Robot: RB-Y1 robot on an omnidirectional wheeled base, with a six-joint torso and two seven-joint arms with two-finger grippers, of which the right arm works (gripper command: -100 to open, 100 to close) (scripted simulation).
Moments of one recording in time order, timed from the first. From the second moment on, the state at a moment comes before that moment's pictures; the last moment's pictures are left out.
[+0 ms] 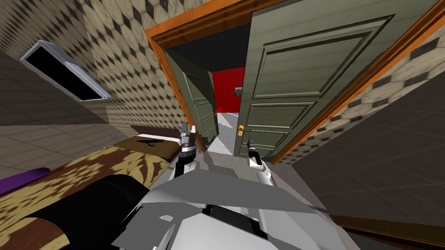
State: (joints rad) arm -0.11 0.03 -0.06 -1.20 0.01 -0.31 0.04
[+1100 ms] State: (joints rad) arm -0.15 0.00 -0.08 -1.14 0.00 -0.29 0.05
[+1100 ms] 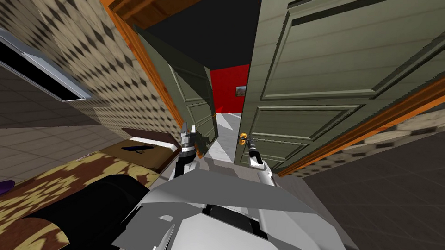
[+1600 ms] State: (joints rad) arm -0.16 0.02 -0.08 -1.14 0.00 -0.30 0.04
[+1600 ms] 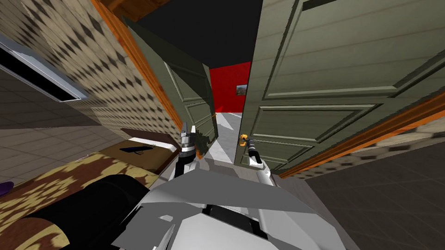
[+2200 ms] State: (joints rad) arm -0.14 0.01 -0.09 -1.13 0.00 -0.29 0.05
